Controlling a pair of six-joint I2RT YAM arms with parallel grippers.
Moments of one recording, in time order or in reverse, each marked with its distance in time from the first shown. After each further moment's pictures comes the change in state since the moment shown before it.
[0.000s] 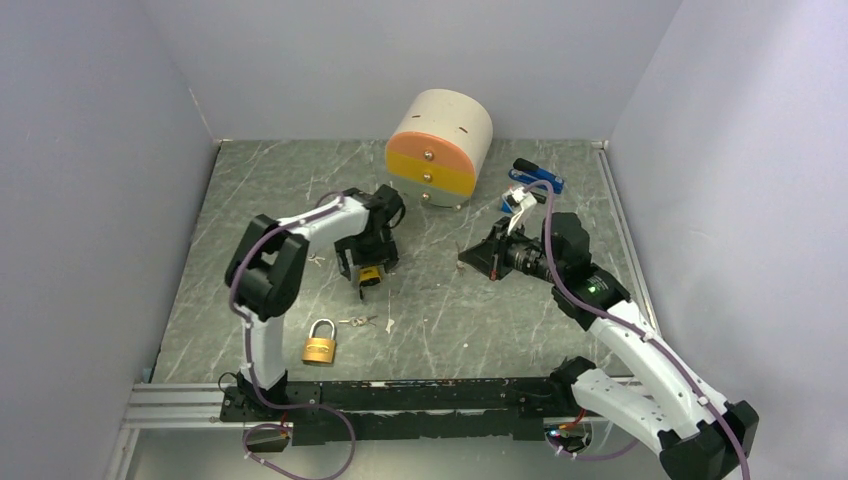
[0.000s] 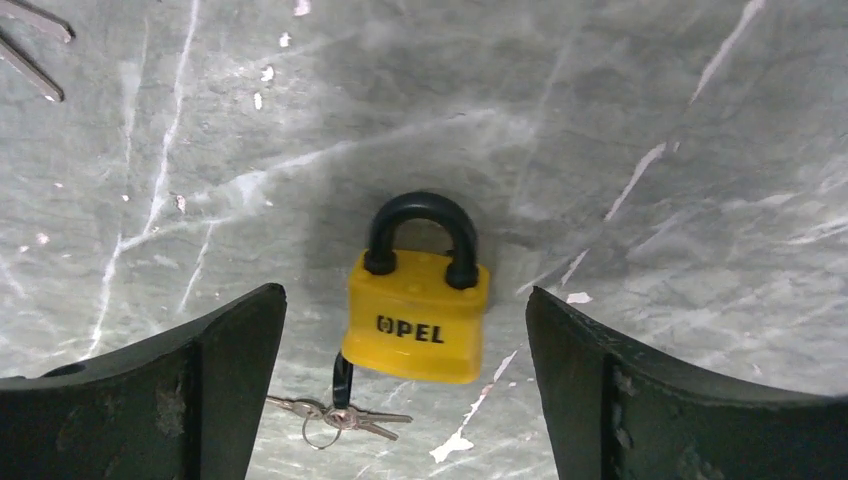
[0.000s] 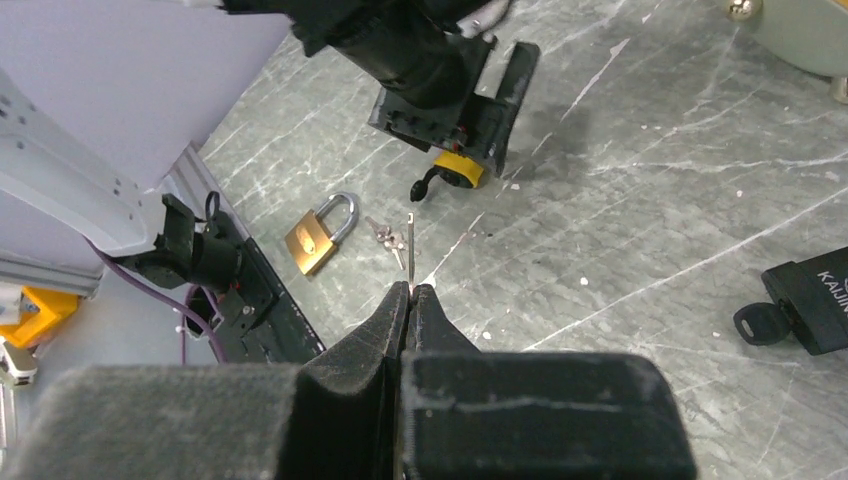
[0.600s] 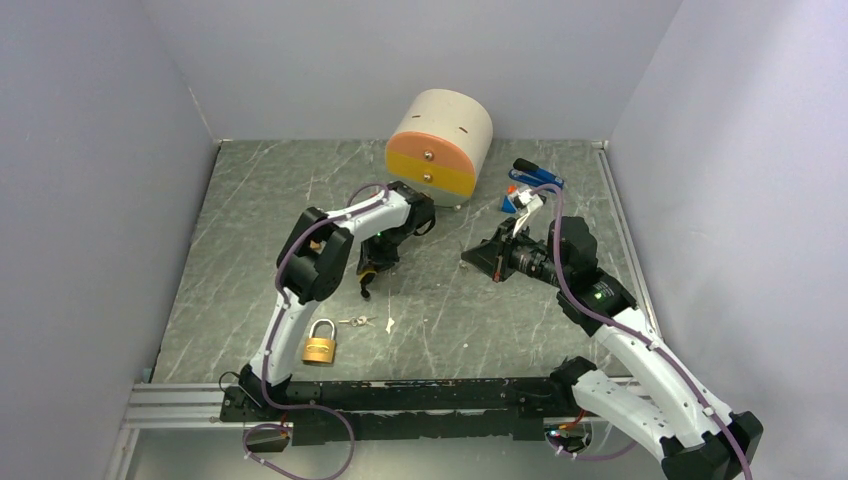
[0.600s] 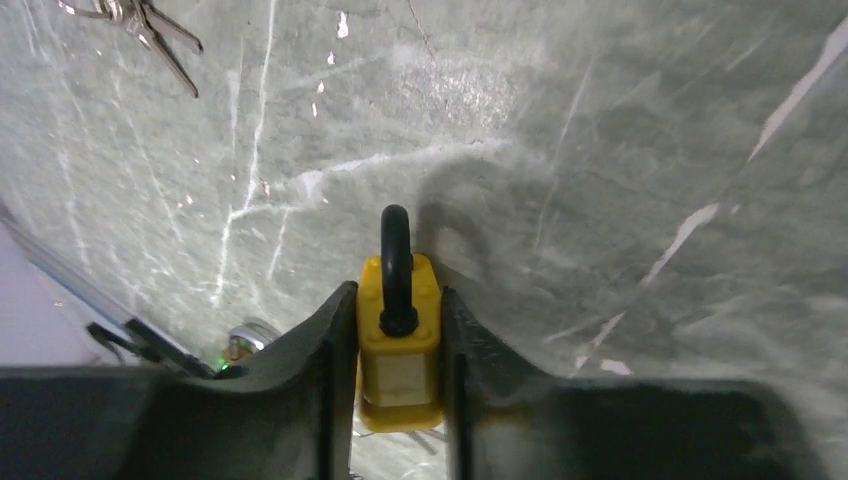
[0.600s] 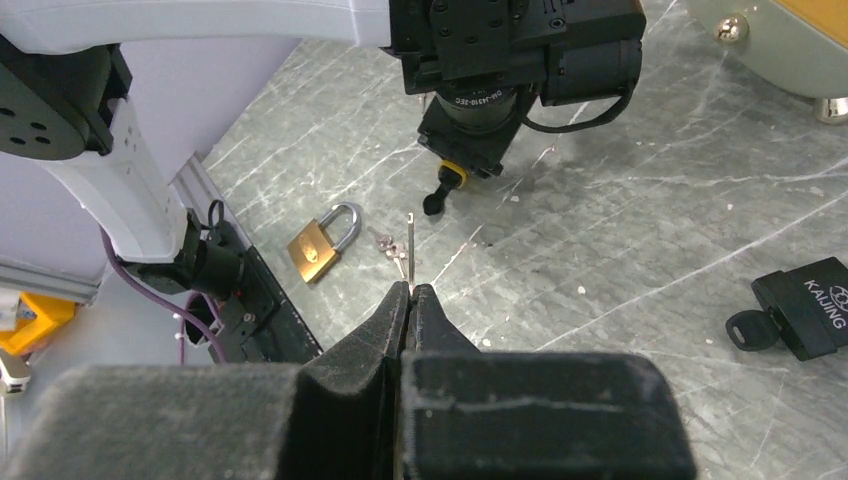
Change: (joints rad) left arm -0.093 0.272 0.348 -0.374 -0.229 -0.091; right arm 0.000 -0.043 -0.006 0.003 0.009 -0.001
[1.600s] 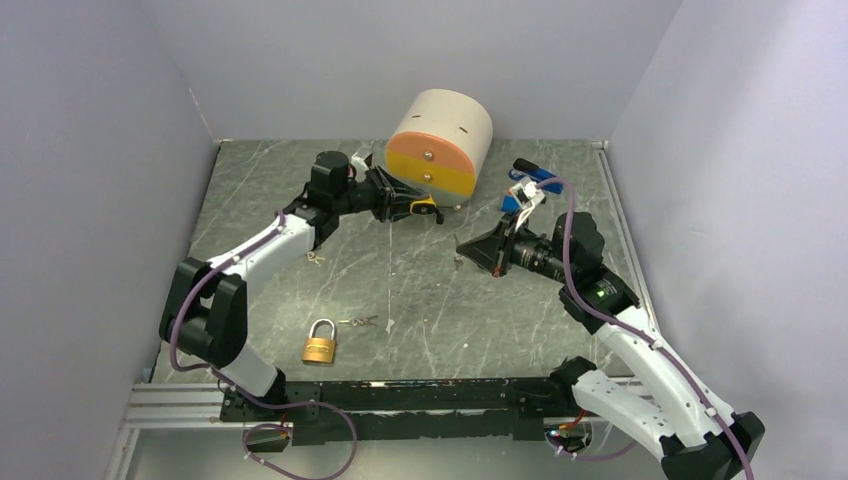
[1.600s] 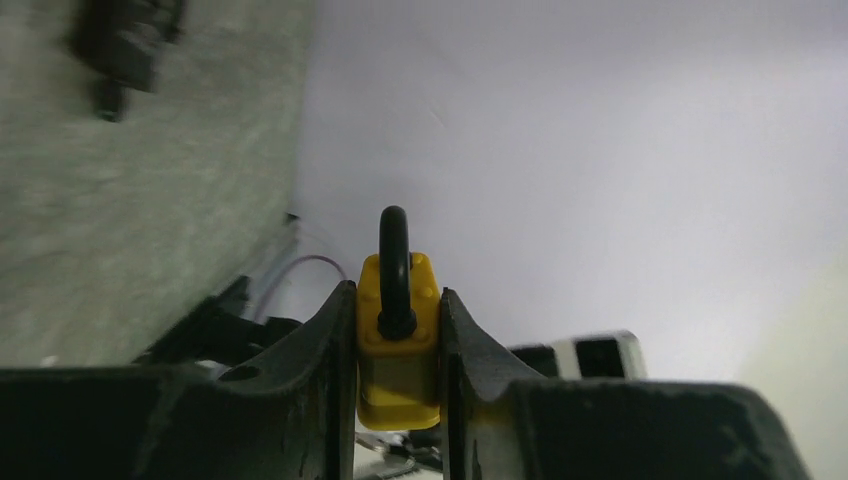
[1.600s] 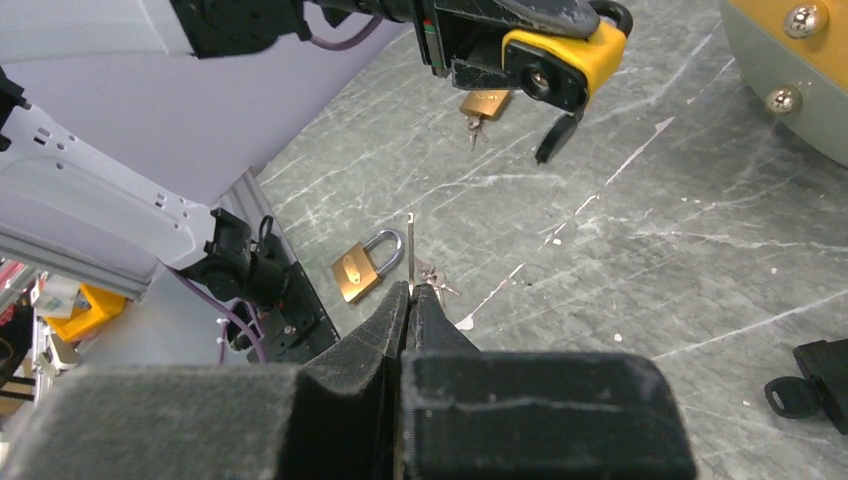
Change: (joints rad) left arm 0.264 -0.703 -0.747 1.664 1.213 -0.668; right arm 0.000 0.006 0.039 0.073 -0.082 0.035
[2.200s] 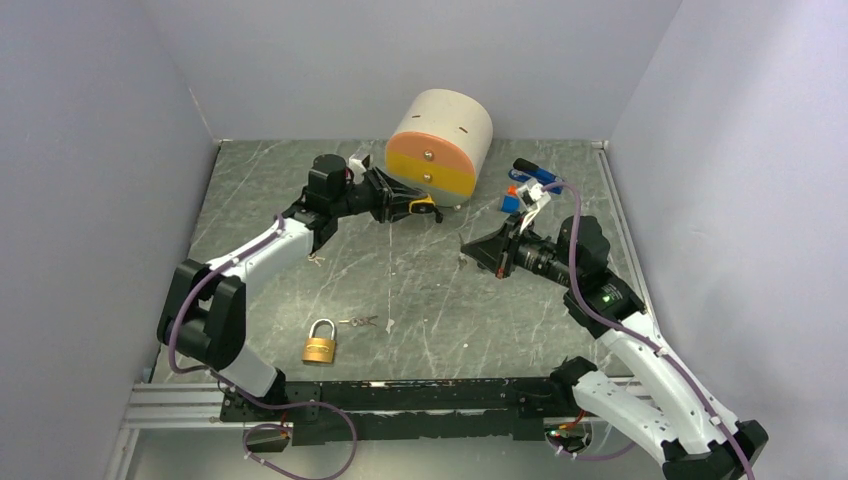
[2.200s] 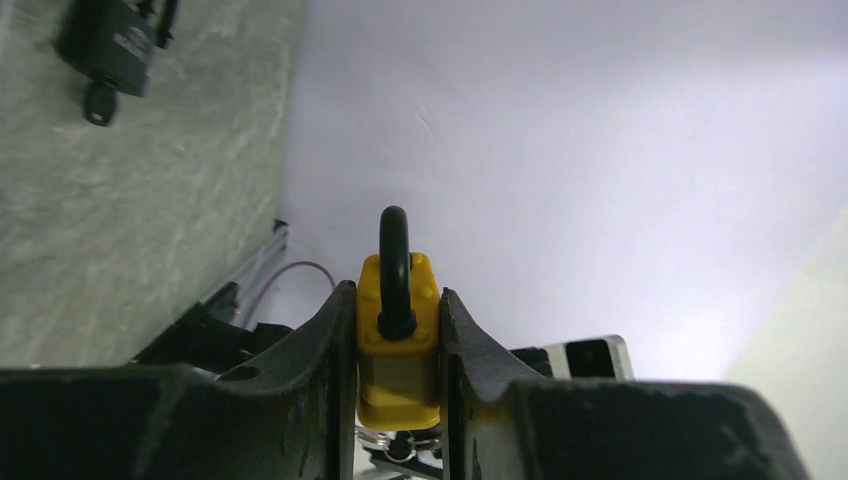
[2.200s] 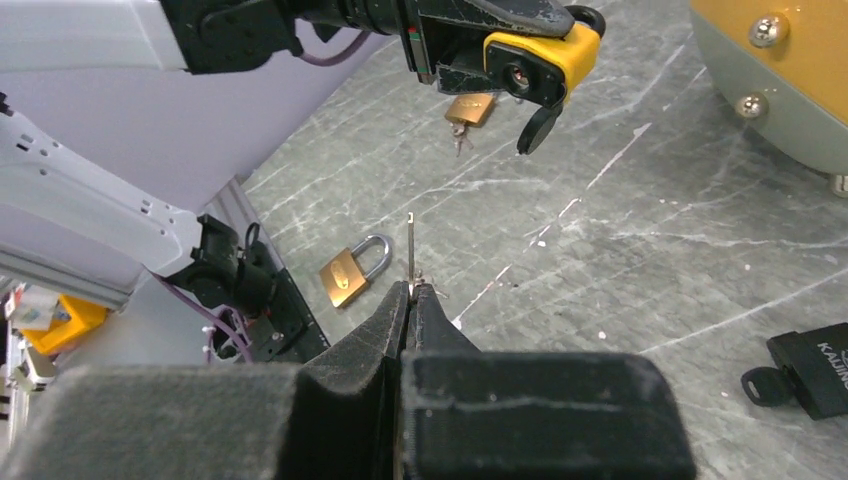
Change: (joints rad) left arm -0.002 -0.015 0.018 -0.131 -0.063 0.079; right arm 0.000 -0.036 0.000 -0.035 0.048 -0.020
